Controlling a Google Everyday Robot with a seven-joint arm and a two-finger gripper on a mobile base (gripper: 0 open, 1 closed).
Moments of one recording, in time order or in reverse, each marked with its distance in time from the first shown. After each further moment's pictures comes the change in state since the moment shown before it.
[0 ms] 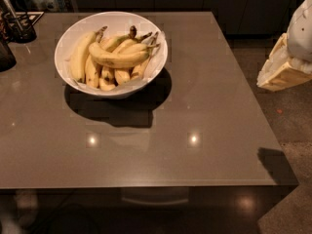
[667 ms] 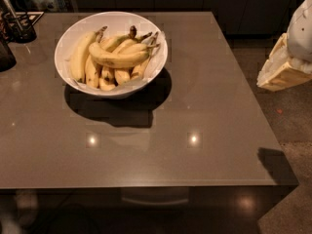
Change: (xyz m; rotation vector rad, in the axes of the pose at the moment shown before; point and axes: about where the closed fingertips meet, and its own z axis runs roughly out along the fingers) arm 0.000 0.000 0.000 0.000 0.000 0.000
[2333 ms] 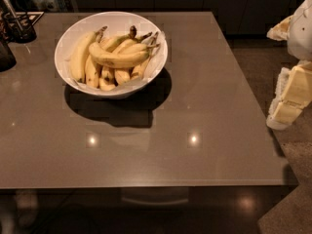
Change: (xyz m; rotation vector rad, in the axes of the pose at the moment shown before) arm 0.000 0.000 0.000 0.001 0.000 0.000
